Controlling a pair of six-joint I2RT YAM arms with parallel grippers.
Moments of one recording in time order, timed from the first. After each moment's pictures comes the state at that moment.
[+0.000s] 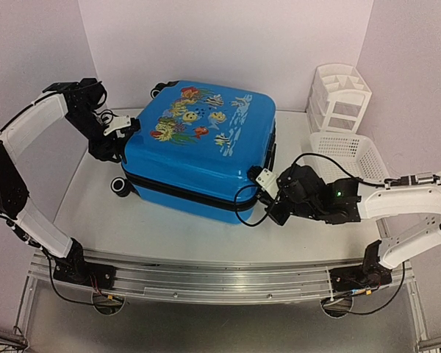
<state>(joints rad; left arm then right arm) -0.22 1.53 1.43 -1.19 0.28 1.02 1.13 1.32 0.71 -0.17 0.31 -0.02</state>
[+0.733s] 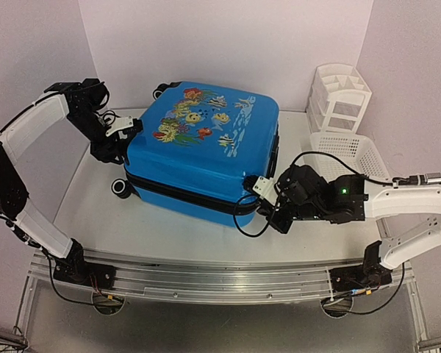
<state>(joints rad) -0.25 1.52 1.43 -1.20 0.29 0.99 1.18 1.29 0.78 -0.34 0.20 -0.01</state>
